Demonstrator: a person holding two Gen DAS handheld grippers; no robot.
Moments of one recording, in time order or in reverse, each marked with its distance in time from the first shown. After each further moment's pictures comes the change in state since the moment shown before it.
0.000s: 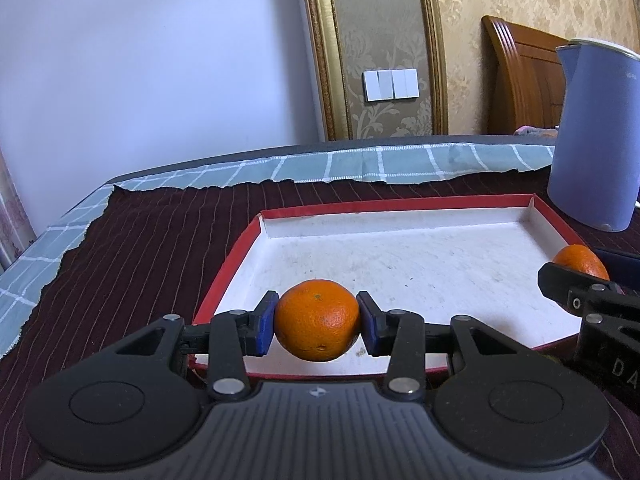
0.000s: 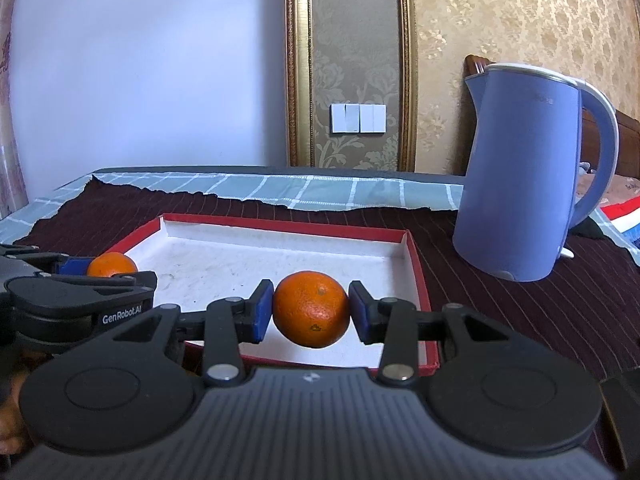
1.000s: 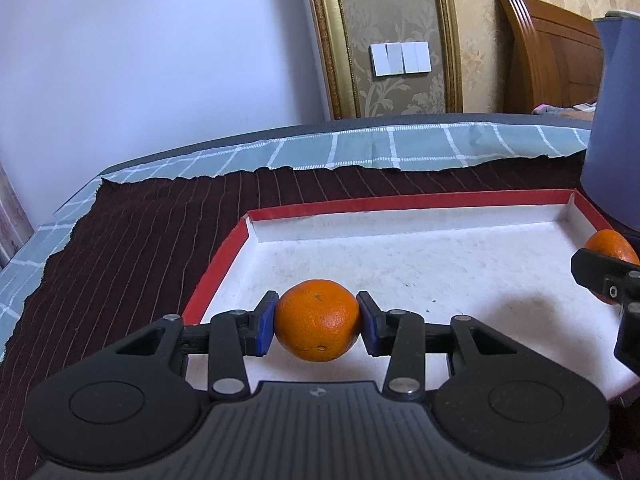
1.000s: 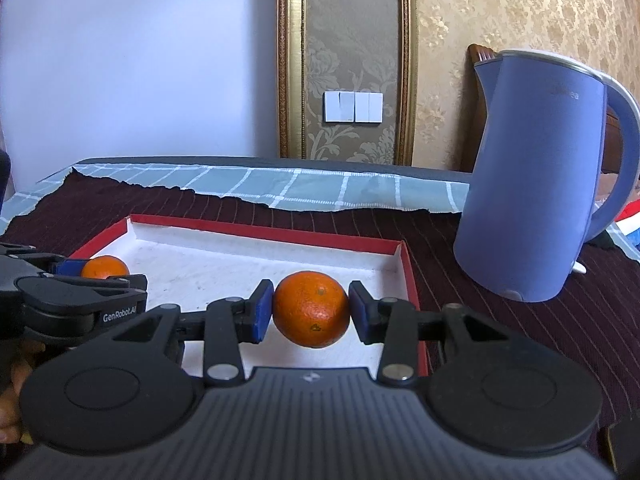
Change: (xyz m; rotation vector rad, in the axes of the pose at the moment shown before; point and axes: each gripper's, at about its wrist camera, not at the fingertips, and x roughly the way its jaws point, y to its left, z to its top) left arm 0.059 -0.008 0.022 0.017 0.076 0.035; right arm 0.047 -0.017 0.018 -0.014 0.042 -0.014
